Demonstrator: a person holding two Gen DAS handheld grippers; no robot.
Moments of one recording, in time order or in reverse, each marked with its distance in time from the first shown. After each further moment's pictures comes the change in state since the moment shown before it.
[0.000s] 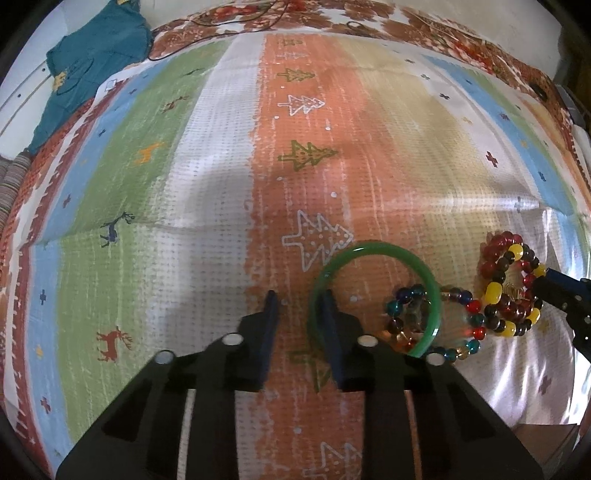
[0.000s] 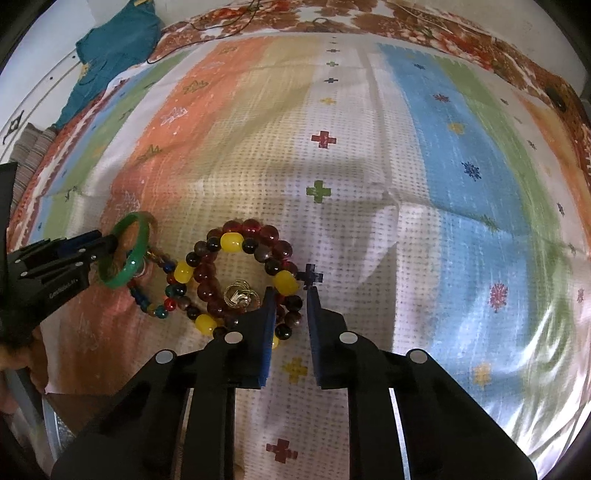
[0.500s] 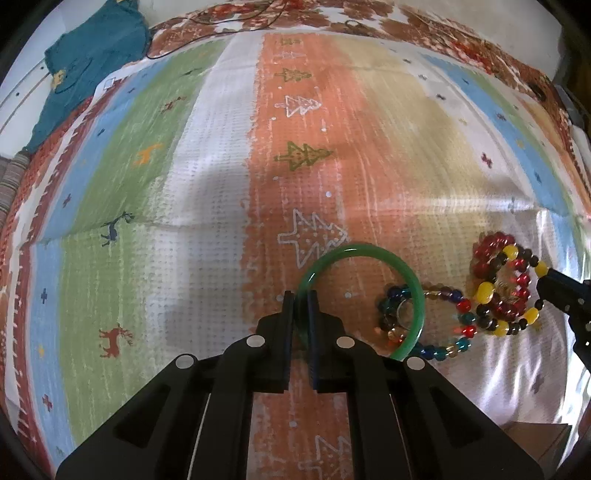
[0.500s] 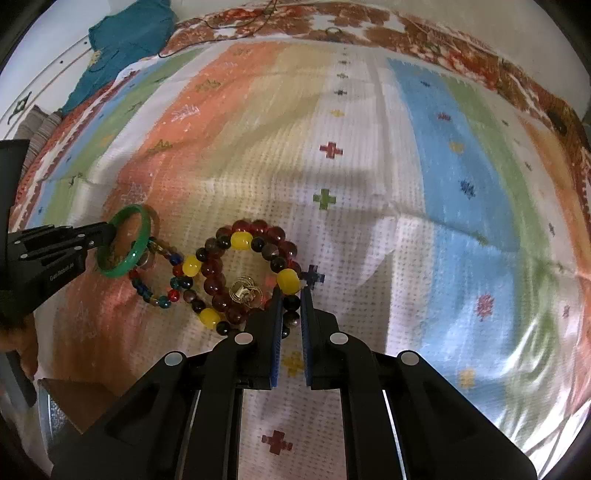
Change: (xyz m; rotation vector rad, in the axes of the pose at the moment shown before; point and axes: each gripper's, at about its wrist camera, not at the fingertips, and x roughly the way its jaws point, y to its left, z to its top) left arm -0.007 0.001 0.004 -0.019 0.012 -0.016; right arm -0.017 0.010 -0.001 -0.075 -0.032 -0.045
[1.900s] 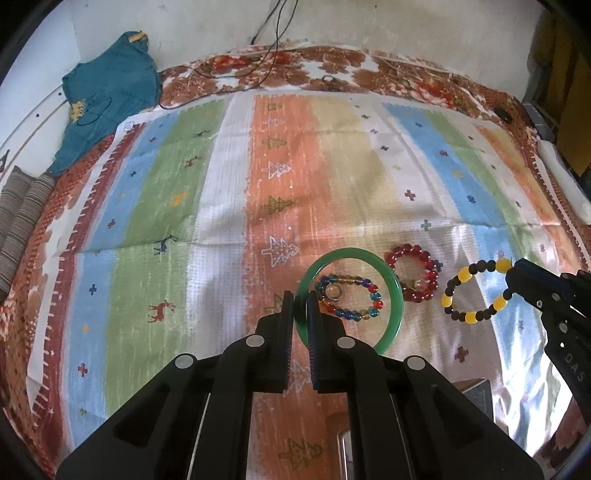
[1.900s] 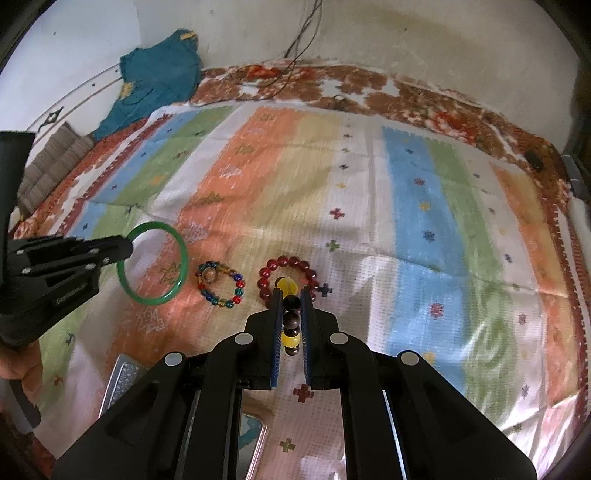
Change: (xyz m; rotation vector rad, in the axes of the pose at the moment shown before) left arm -0.119 -0.023 -0.026 0.014 -0.157 -0.014; right arm -0.105 0.022 -0.019 -0.010 -0.199 -0.011
